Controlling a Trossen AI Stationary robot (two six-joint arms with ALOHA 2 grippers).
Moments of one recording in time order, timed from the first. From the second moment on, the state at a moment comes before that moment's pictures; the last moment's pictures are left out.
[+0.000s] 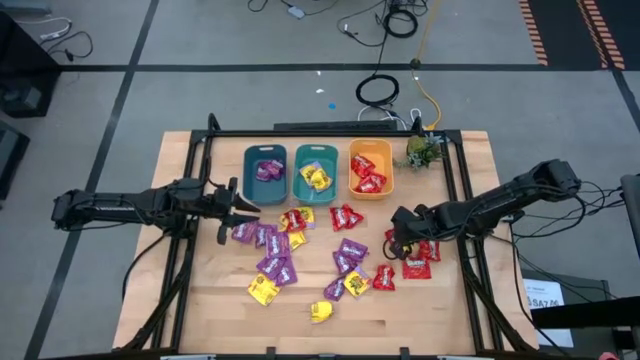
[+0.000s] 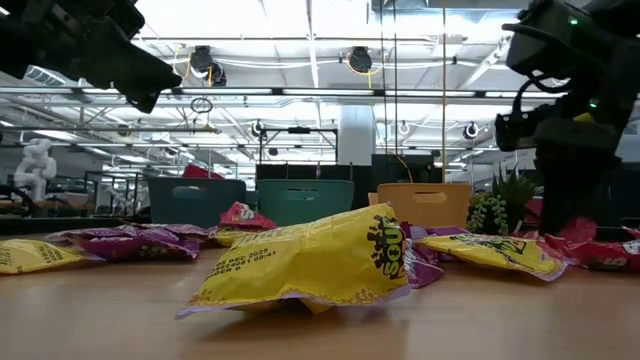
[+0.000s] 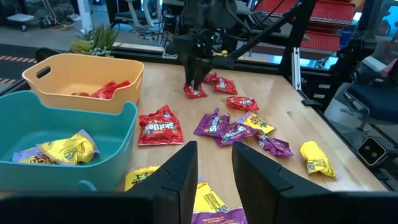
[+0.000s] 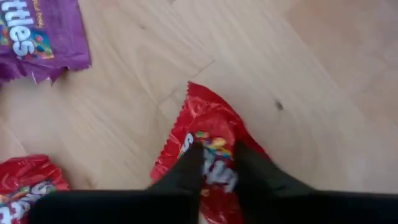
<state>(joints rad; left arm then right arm) 0.07 0.45 0.27 -0.03 0.18 -0.07 0.23 1.27 0.49 -0.52 0.18 0.90</state>
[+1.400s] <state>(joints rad) 0.07 0.45 0.27 0.08 0.17 -0.24 -0.42 1.41 1.13 -0.76 0.33 0.49</state>
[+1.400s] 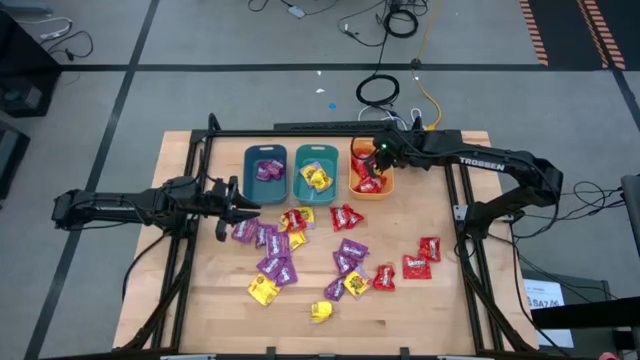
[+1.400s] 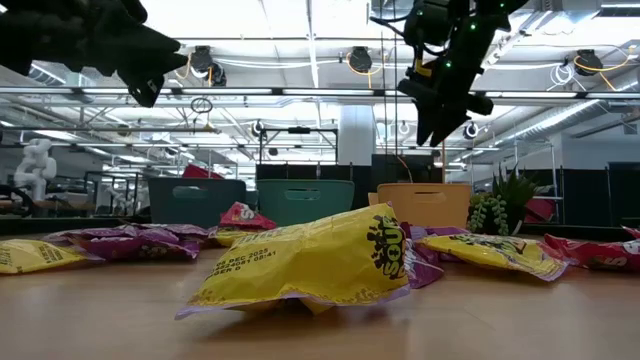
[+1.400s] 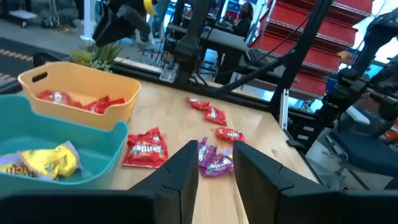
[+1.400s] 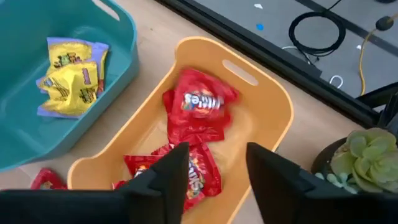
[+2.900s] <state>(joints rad) -0.14 0.54 0.45 -0.52 -0.34 -0.73 -0.16 1.40 1.13 -0.89 0.05 0.56</state>
